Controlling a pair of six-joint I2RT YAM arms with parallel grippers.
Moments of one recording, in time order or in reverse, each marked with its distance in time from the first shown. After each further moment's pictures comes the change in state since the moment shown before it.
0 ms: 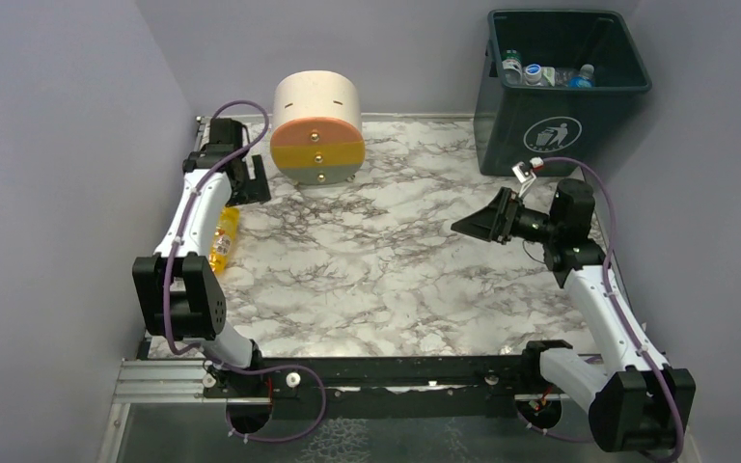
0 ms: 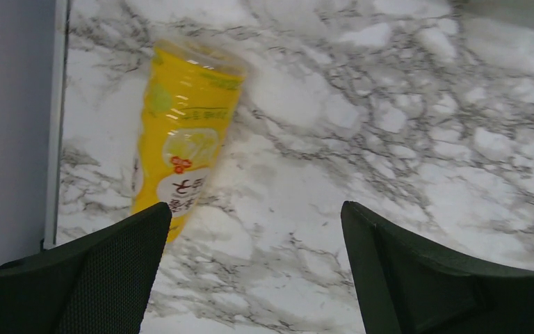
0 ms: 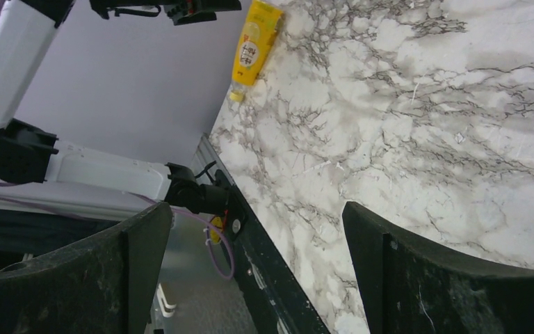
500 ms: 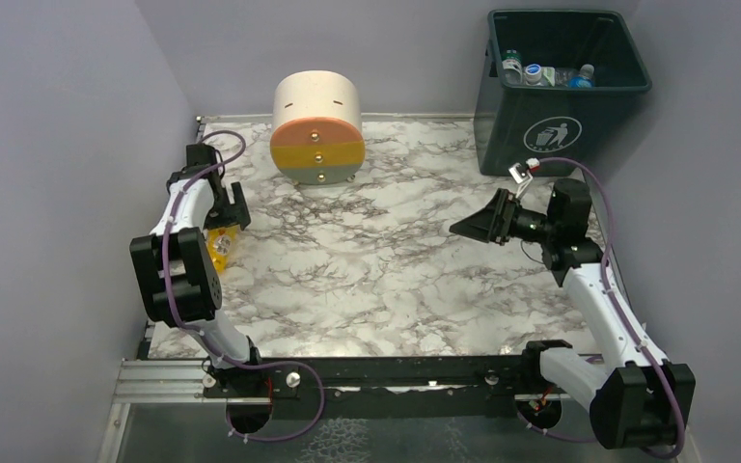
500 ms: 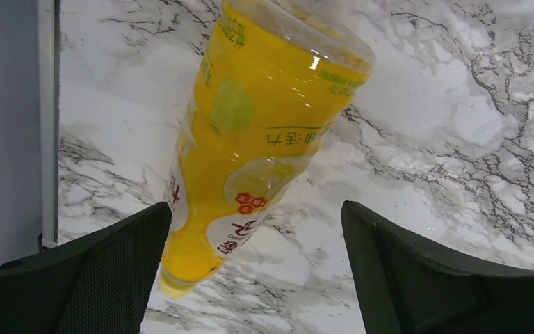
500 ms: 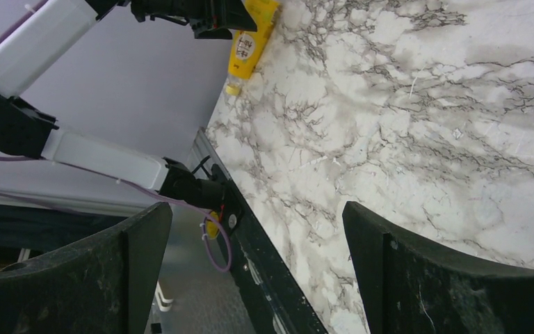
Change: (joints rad) left arm 0.238 0.110 -0.157 0.100 0.048 0.117; right arm 0.016 0.016 -0.001 -0.011 -0.002 -0.026
